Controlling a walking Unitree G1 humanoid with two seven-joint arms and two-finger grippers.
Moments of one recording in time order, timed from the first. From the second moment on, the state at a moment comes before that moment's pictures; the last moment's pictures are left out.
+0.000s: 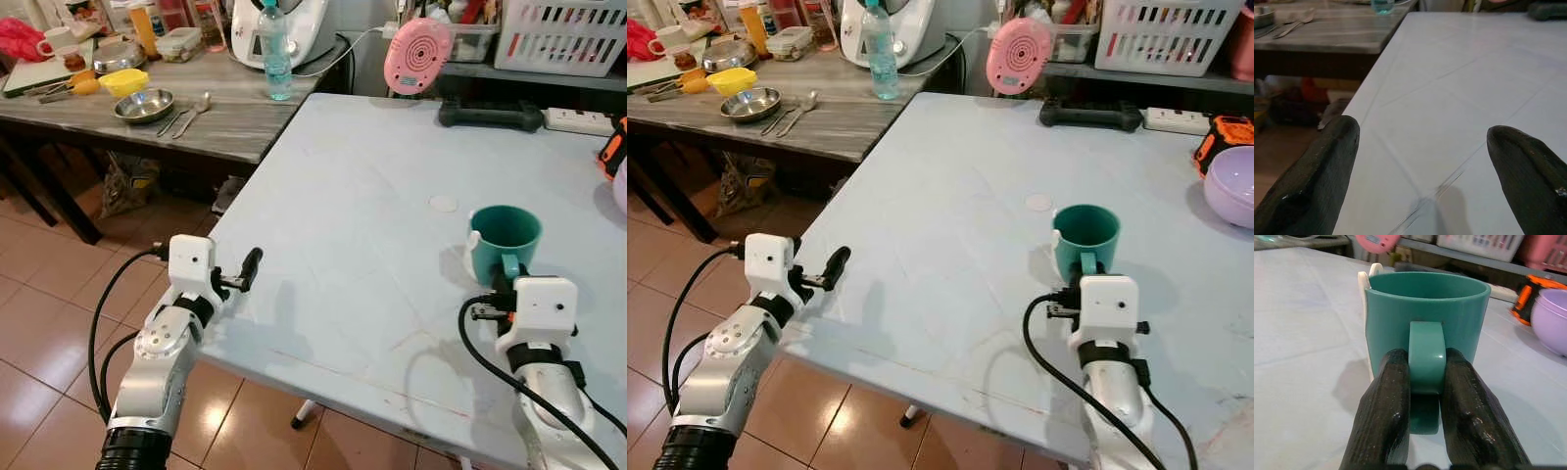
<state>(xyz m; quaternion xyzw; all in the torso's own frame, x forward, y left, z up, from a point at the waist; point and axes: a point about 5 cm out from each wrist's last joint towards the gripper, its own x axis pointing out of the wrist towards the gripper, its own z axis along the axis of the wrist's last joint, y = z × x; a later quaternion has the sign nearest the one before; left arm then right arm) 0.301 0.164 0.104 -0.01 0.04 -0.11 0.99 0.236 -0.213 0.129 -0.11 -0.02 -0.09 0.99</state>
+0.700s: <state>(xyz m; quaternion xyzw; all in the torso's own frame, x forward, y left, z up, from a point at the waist) 0.287 0.164 0.080 -0.03 0.04 -0.01 1.00 0.256 -0.196 0.150 -0.12 -0.03 -0.02 0.99</state>
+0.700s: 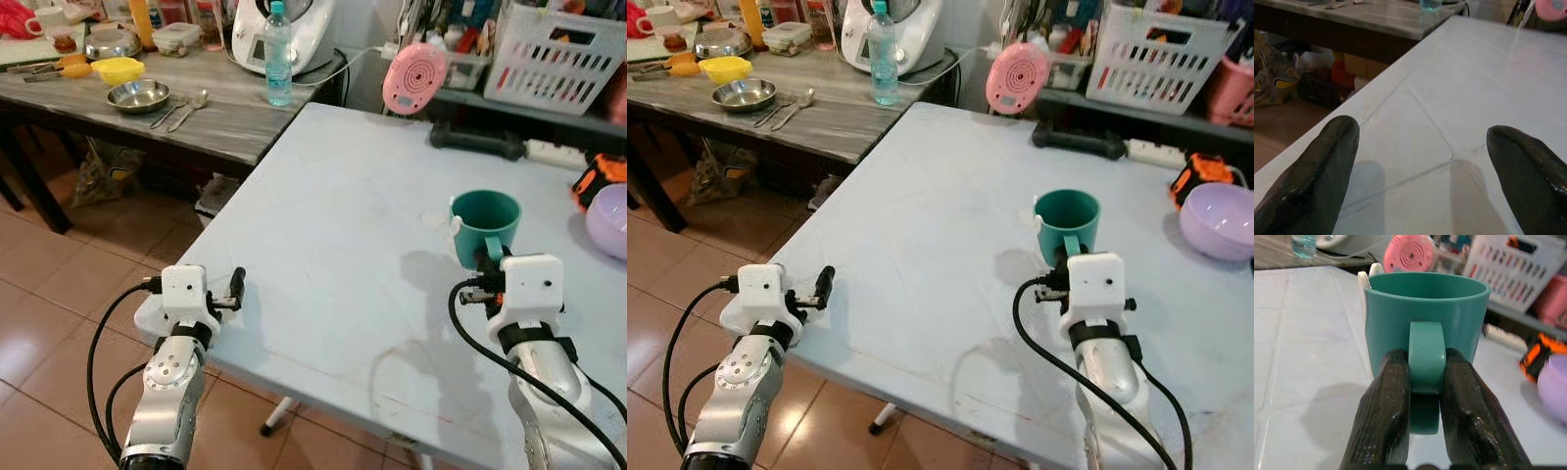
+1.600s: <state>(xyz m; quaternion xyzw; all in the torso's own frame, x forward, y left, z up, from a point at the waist) 0.295 0.166 0.087 -0.02 0.04 -0.04 1.00 0.259 -0.183 0.133 -0.08 -0.01 -0.04 1.00</state>
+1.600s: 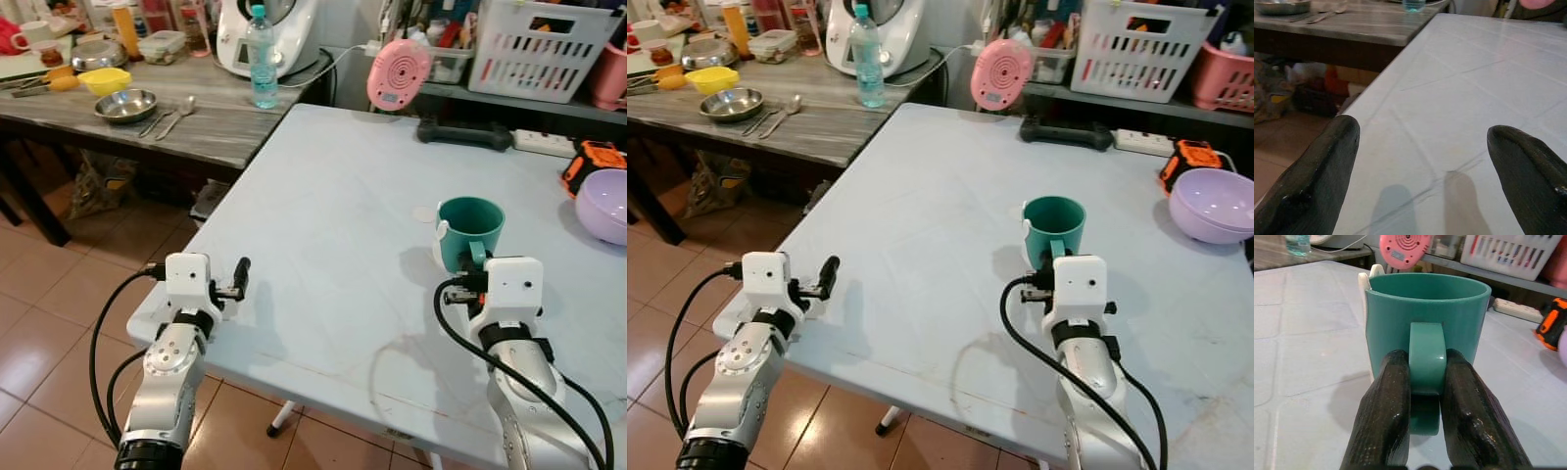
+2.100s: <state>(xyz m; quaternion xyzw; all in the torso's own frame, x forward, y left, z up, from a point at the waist) 0.298 0.164 0.088 -0.01 0.04 -0.05 1.00 0.259 -0.181 0.134 -0.08 -0.01 -0.04 1.00</state>
